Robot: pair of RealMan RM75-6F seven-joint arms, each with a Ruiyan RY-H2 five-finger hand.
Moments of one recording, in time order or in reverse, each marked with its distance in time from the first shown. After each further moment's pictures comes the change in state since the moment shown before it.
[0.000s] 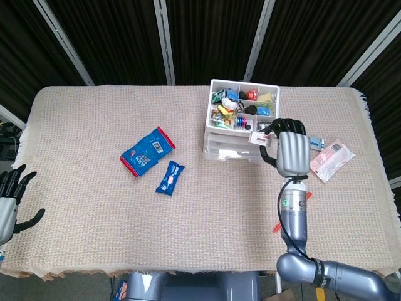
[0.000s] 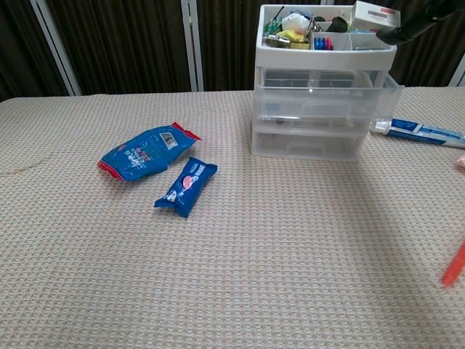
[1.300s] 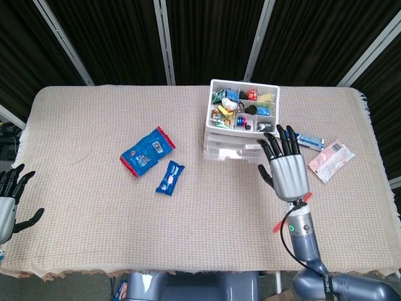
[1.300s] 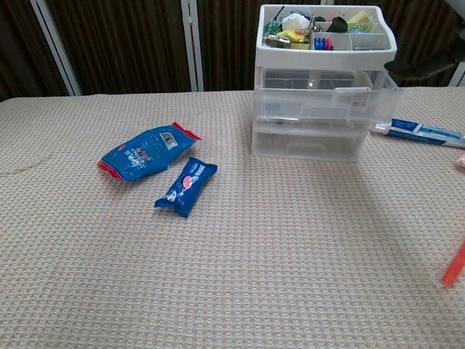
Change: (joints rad) left arm 0.002 -0.005 -0.005 0.000 -0.006 0.007 0.010; right arm -0.084 0.053 -0.378 0.222 -0.555 0.138 0.184
